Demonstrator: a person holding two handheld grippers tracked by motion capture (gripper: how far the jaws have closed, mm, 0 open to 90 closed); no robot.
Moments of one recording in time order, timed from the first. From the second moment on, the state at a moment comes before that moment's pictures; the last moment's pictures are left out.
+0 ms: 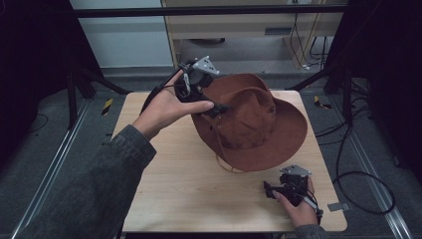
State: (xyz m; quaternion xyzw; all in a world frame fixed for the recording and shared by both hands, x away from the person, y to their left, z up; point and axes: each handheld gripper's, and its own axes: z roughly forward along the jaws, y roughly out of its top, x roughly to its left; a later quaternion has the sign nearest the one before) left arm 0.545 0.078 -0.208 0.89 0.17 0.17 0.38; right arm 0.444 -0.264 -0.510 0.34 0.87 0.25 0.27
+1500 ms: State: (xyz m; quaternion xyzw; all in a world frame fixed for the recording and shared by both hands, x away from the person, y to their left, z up) left arm 0.506 0.225 -0.304 0.86 0.26 0.23 0.37; right arm 0.444 -0.264 -0.510 0.34 0.87 0.25 0.27
